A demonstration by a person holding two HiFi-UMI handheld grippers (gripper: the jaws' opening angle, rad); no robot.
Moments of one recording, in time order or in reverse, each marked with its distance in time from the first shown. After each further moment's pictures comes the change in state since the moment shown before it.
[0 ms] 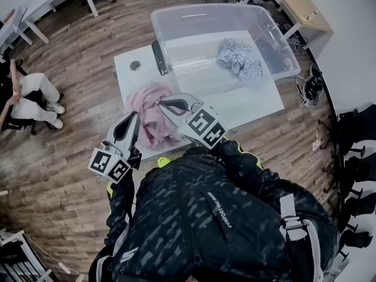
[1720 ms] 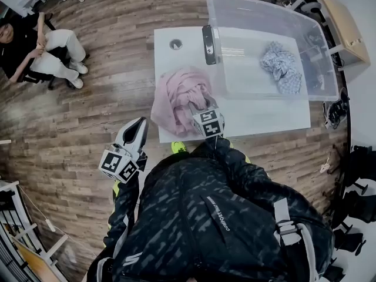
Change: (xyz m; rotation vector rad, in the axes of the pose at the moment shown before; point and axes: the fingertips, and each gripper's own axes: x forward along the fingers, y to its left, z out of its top) left arm -0.101 0.066 -0.063 -0.026 0.113 0.273; right arm 0.124 -0.016 -0.197 0.250 0.220 -0.232
